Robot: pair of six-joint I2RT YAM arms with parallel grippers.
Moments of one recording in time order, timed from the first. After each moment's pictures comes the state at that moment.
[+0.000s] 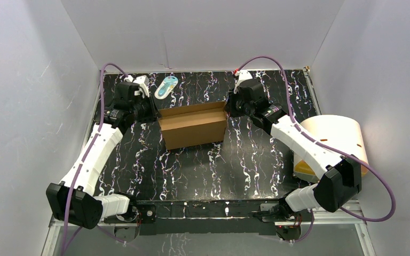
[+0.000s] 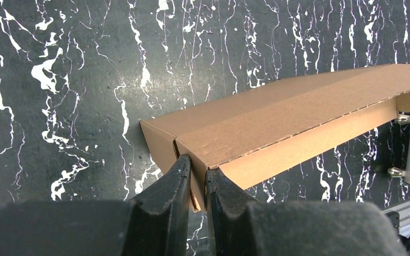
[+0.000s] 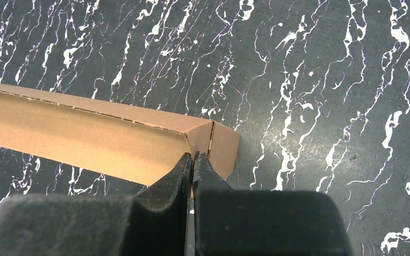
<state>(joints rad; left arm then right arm) -0.27 1.23 1.21 -0.71 0.14 -0.37 0.62 1.38 1.23 -0.40 0.01 0.33</state>
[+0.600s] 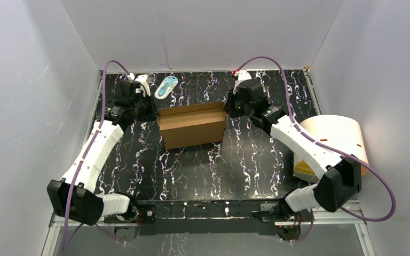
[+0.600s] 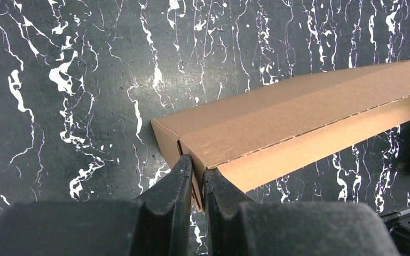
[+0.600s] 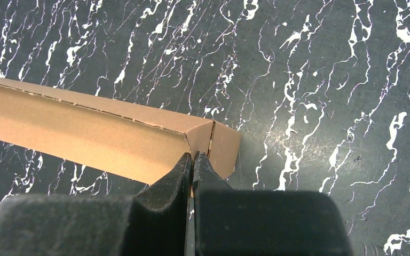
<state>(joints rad) -0.27 1.27 1.26 -0.75 0.11 -0.31 0.62 1.38 1.23 -0.40 0.01 0.33</state>
